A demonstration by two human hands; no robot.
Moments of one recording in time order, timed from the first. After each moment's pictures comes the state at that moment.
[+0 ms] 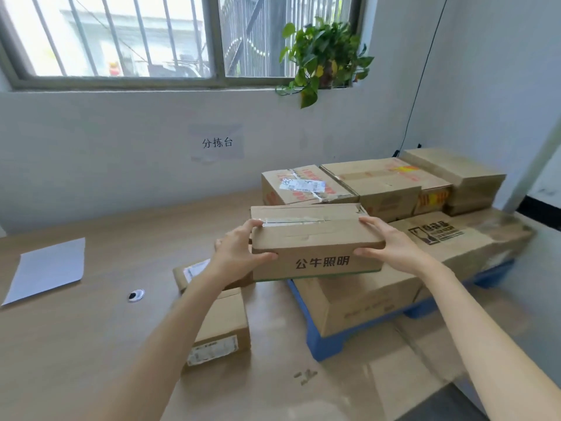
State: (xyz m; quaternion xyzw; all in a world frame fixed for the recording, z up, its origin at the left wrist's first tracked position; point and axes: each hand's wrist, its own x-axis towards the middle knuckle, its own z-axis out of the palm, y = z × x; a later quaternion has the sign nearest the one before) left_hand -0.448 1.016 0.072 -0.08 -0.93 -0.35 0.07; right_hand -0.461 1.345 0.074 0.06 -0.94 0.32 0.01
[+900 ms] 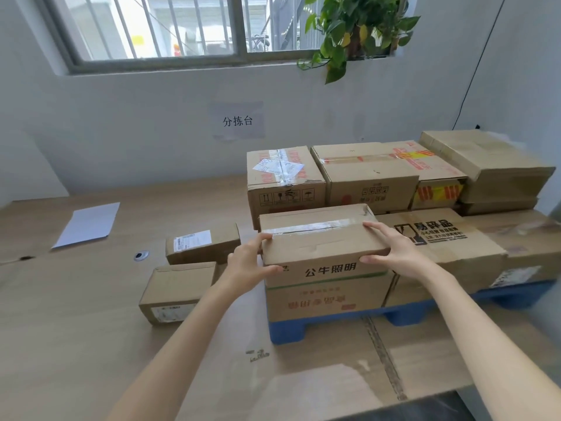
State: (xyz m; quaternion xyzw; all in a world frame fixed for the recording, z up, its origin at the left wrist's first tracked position) left_hand -0.440 1.186 0.011 0.03 -0.93 -0.35 0.05; right_hand -0.530 1.505 0.011 0.16 -0.92 0.34 -0.07
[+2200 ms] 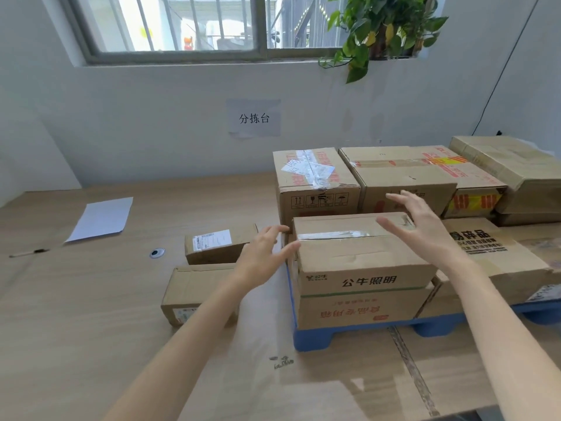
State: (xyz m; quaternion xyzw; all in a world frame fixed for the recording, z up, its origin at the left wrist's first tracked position) left_hand -0.449 1.133 0.026 0.00 -0.93 -0.37 0.07; right_hand -0.512 1.430 0.079 0.15 -0.92 0.36 0.06
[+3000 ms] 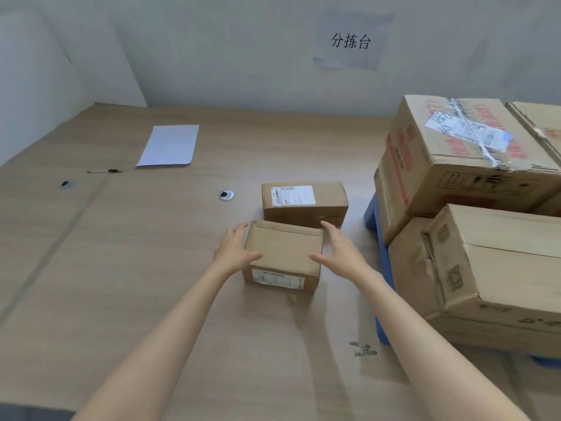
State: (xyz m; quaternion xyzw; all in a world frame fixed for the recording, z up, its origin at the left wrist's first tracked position) left_hand -0.426 0.869 -0.120 0.29 -0.89 -0.35 -0.05; right_hand -0.528 1.098 -0.108 0.22 -0.91 0.27 -0.21
